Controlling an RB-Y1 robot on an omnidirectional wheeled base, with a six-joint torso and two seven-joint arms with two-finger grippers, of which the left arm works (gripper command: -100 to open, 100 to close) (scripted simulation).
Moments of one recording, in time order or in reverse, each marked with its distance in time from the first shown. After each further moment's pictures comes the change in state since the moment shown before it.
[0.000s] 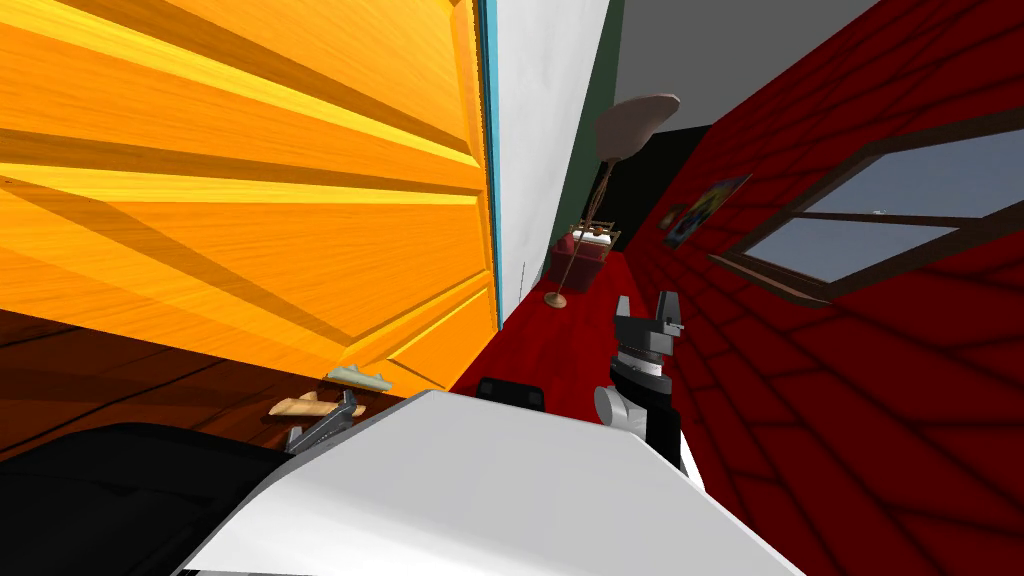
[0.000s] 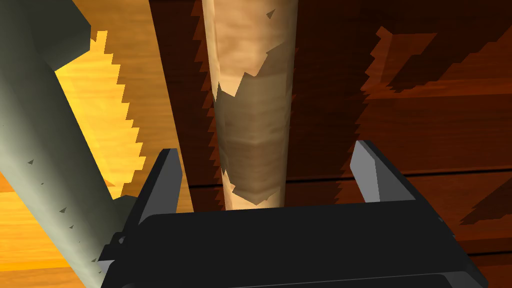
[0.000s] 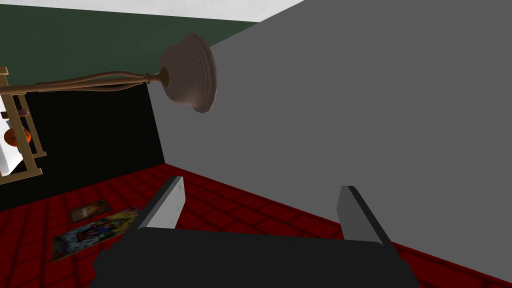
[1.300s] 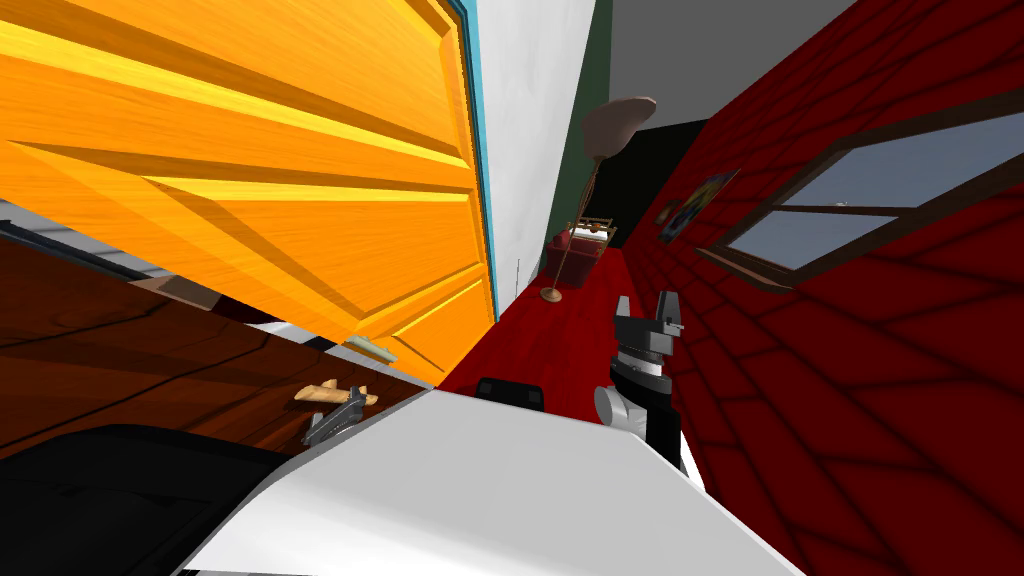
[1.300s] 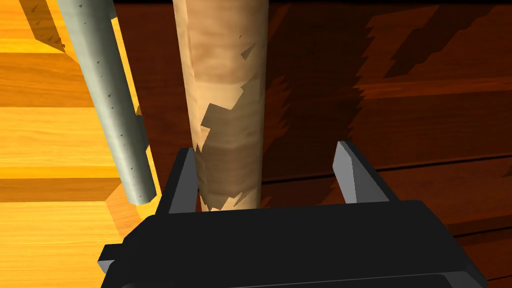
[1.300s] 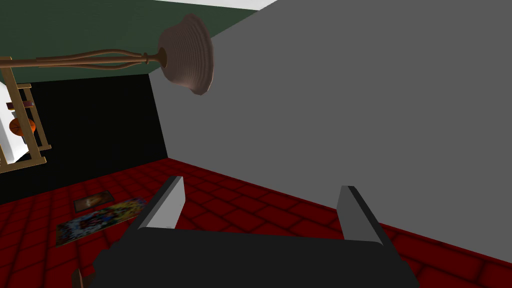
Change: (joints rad) arm -0.026 0.002 -0.025 0.023 -0.004 -0.011 0.027
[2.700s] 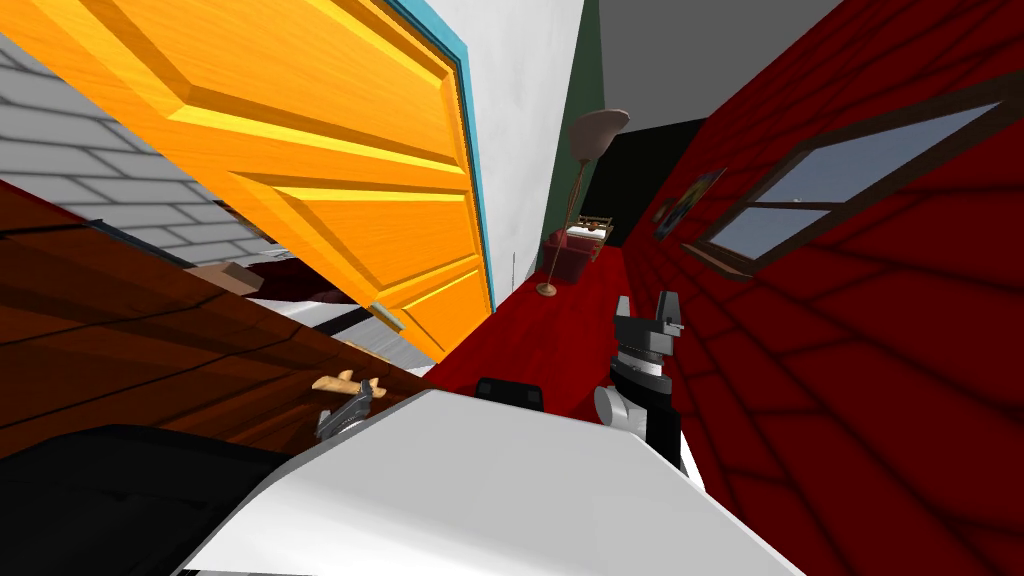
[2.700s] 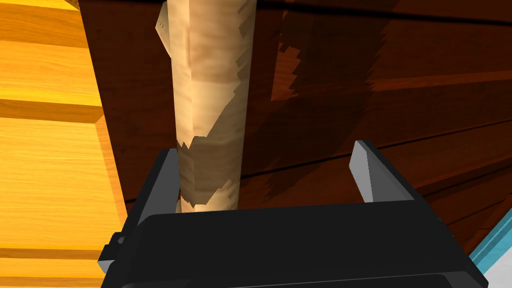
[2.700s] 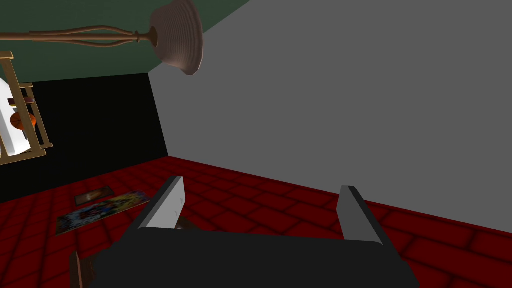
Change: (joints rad) arm -0.007 -0.009 -0.031 -0.008 0.005 0.018 0.073
